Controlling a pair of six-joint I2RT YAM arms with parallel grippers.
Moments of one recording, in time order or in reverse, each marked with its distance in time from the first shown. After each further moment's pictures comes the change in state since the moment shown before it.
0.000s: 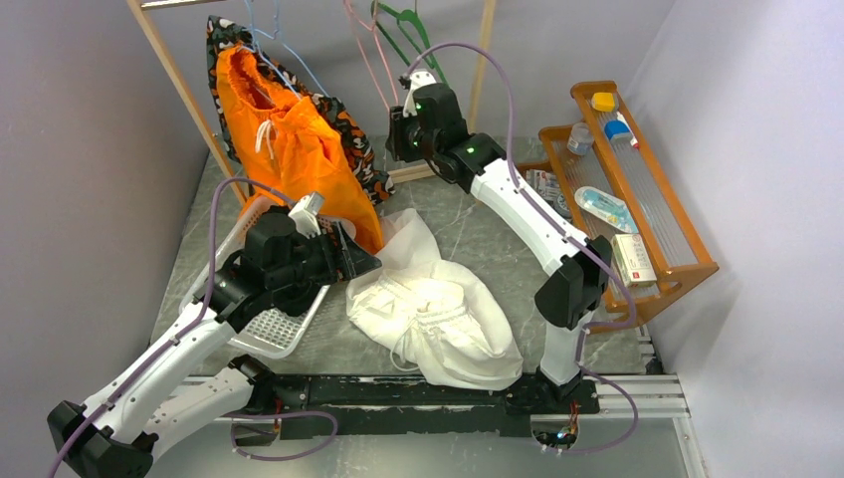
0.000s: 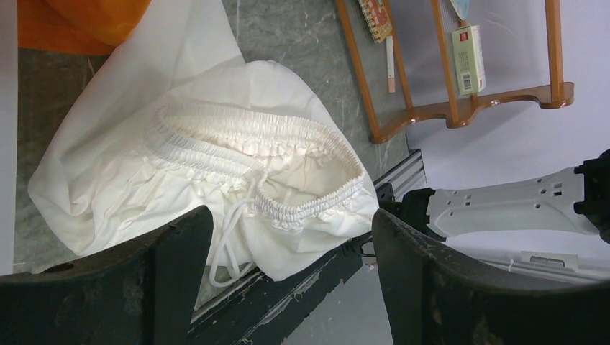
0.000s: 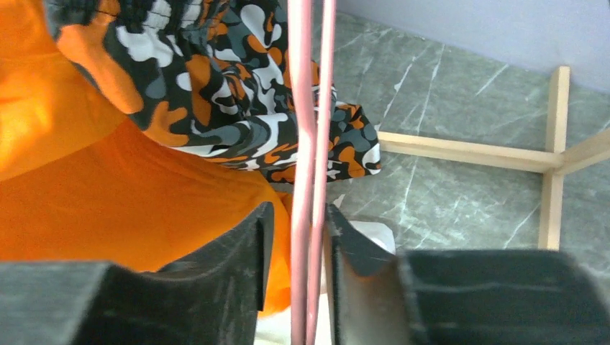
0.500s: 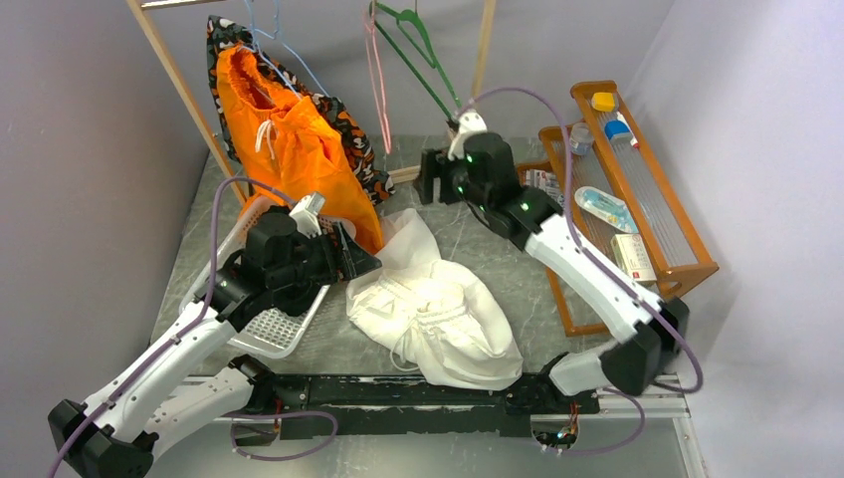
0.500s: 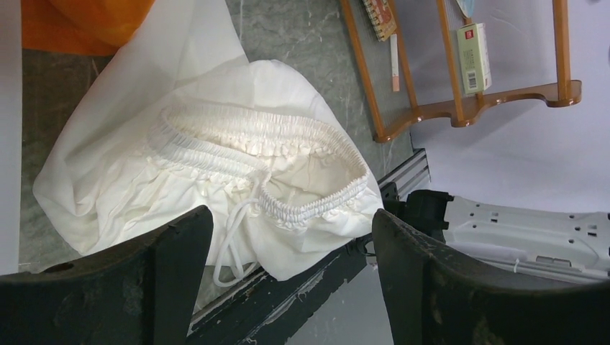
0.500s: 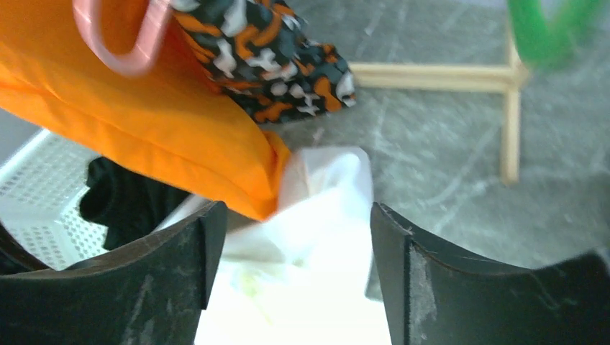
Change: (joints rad) left arm 0.000 0.004 0.000 -0.001 -0.001 0.008; right arm 0.000 -0.428 -0.502 0.108 0.018 0.014
